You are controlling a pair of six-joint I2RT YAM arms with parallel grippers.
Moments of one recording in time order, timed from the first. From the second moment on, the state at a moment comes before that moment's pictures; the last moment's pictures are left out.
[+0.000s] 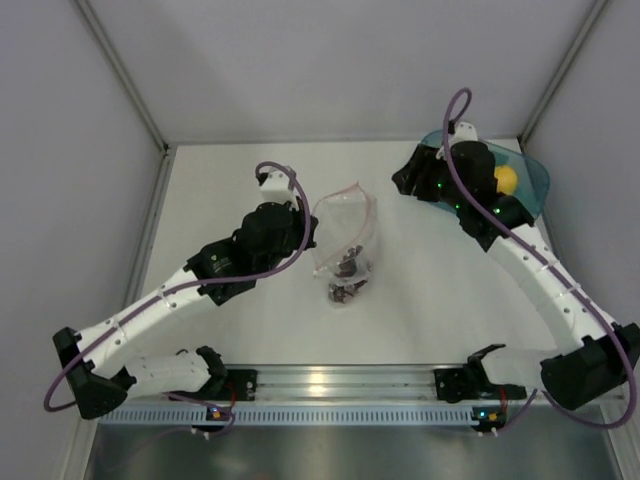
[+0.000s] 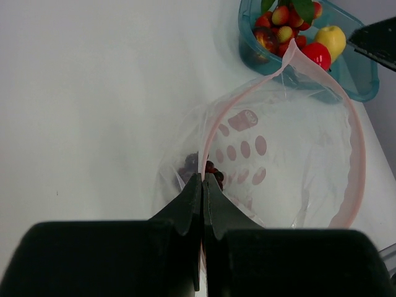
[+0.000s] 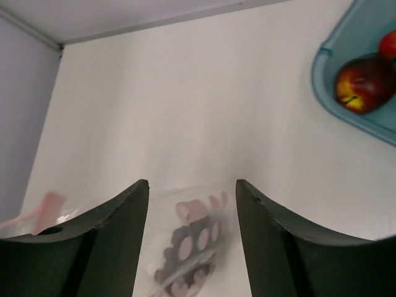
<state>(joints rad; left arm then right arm) -0.92 1.10 1.15 -0.41 -0.46 -0.57 0.35 1.26 1.27 -0.40 0.01 0.47</state>
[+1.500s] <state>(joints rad) -1.00 1.11 1.04 -0.19 -0.48 -0.84 1.00 1.54 1.52 -0.59 0.76 0.82</state>
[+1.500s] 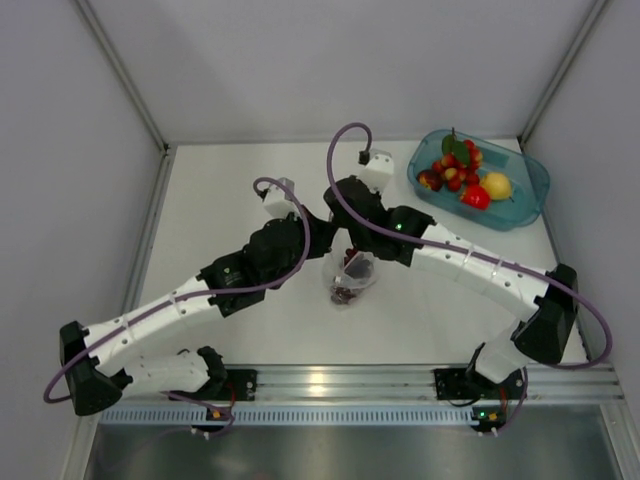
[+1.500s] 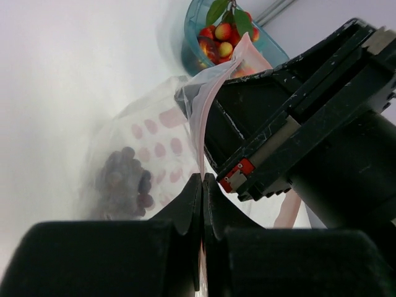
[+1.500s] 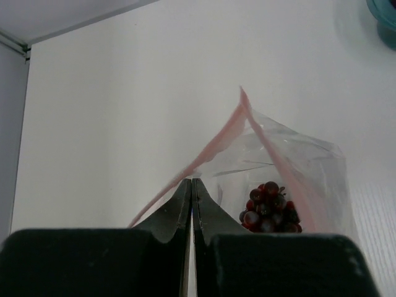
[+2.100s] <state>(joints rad) -1.01 0.99 0.98 -0.18 -0.58 -0.80 1.00 1.48 1.14 -0.42 0.70 0.83</state>
